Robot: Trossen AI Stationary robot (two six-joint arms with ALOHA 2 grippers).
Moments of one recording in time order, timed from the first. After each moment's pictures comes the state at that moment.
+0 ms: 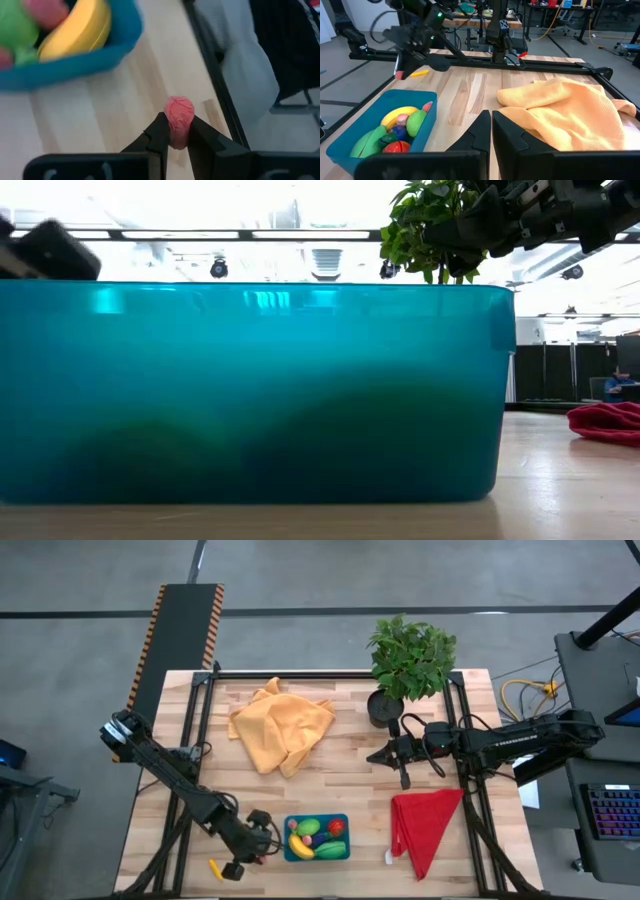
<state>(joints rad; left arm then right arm) -0.72 1.49 0.83 -0.19 0.09 -0.50 0.03 1.00 0.42 0.39 -0.10 -0.05</state>
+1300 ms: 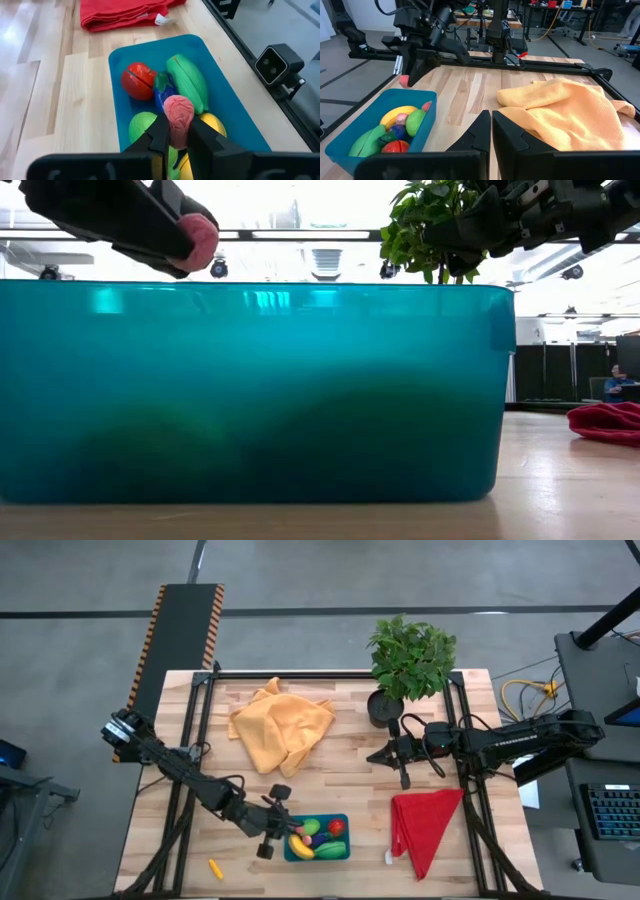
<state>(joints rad) -0.58 1.49 0.79 0.11 -0.29 -0.20 0.03 1.00 0.42 0.39 -0.10 -0.05</state>
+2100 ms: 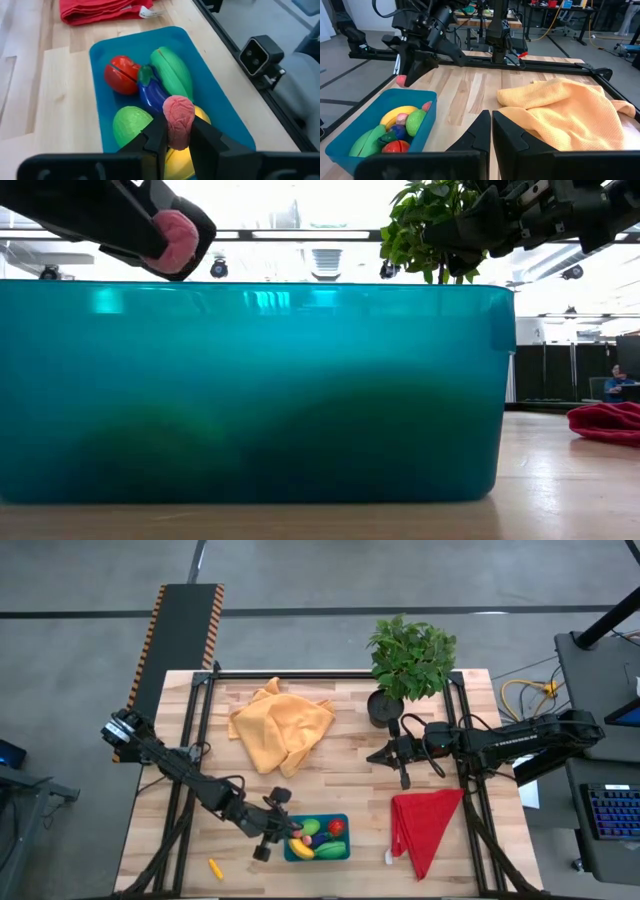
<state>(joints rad) -0.58 1.49 0.79 0.10 -0.22 -0.20 0.03 1.00 0.42 0.39 -0.10 -0.05</state>
